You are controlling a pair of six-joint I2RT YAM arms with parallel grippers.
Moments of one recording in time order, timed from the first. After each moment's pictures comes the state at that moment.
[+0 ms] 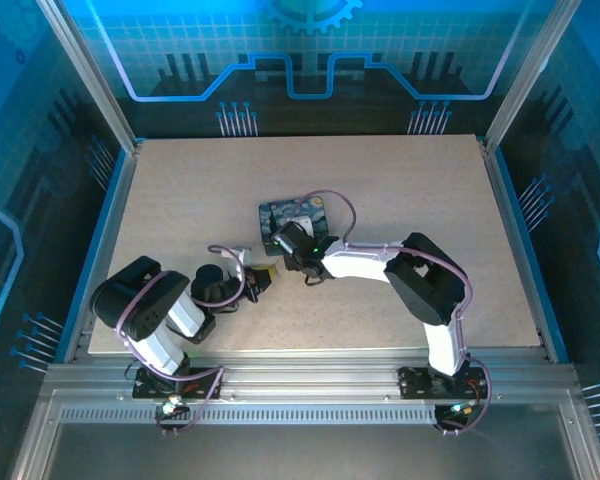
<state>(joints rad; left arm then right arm) -0.39 1.67 0.11 1.28 0.40 -0.53 0.89 1.98 1.24 -0.28 0.39 0.60</state>
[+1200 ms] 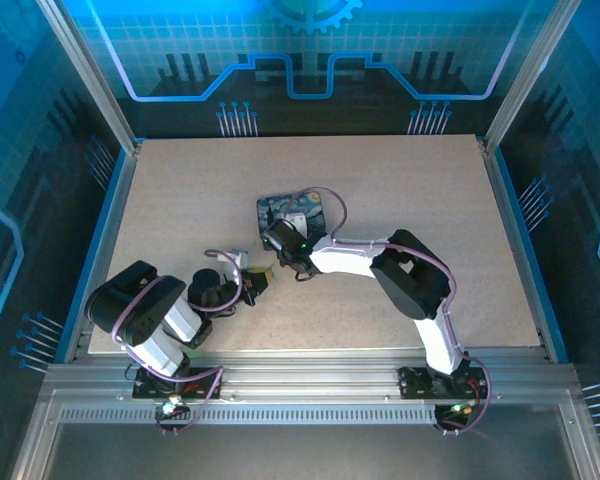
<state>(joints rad) -0.39 1.64 0.06 1.28 0.38 -0.52 0.90 2.06 1.37 -0.34 0.42 0.68</state>
